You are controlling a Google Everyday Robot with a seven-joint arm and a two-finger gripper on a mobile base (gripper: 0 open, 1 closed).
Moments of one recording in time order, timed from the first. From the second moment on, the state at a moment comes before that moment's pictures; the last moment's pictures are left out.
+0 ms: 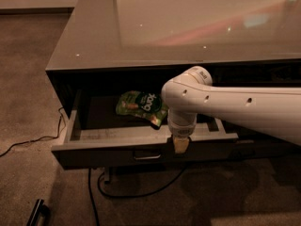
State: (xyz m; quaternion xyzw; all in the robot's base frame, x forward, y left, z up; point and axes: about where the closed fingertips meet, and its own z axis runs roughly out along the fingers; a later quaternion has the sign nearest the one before) arm 0.539 -0.113 0.632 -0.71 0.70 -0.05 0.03
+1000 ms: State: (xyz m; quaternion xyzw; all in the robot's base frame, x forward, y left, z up) arm 0.539 -0.113 0.632 -0.71 0.70 -0.05 0.03
